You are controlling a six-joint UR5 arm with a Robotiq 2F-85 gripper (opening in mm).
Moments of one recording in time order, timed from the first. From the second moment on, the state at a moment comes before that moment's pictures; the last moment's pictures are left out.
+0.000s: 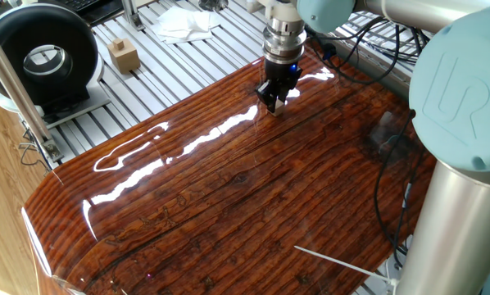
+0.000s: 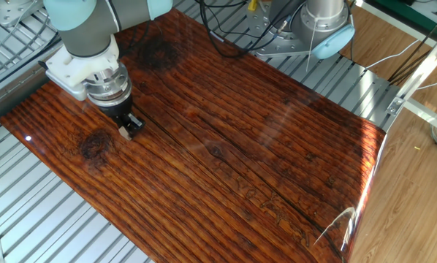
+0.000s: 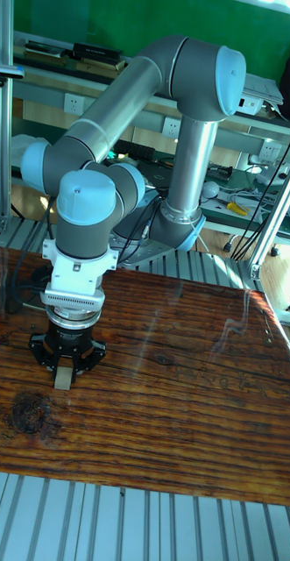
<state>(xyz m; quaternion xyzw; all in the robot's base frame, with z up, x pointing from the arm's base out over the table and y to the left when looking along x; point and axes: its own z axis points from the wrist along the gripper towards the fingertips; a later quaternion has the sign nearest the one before) 0.574 -0.096 0.011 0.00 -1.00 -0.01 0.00</state>
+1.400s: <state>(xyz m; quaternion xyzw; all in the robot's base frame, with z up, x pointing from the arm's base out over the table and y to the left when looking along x) 0.577 -0.068 0.016 -0.01 -1.00 0.00 0.01</state>
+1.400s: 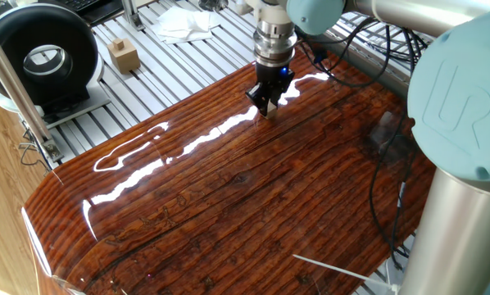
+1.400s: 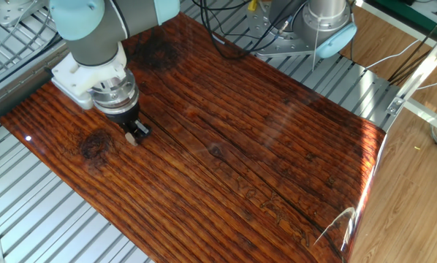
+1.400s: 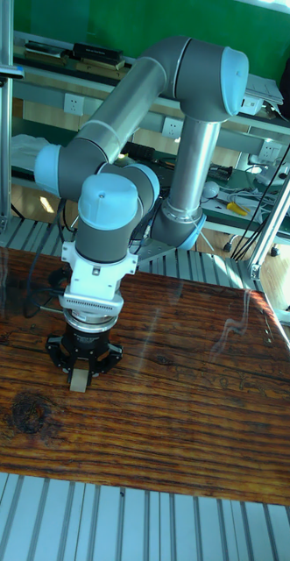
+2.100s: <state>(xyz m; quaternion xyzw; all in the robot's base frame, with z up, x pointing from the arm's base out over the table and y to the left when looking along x) 0.581 -0.064 0.013 -0.02 -1.00 0.01 0.00</state>
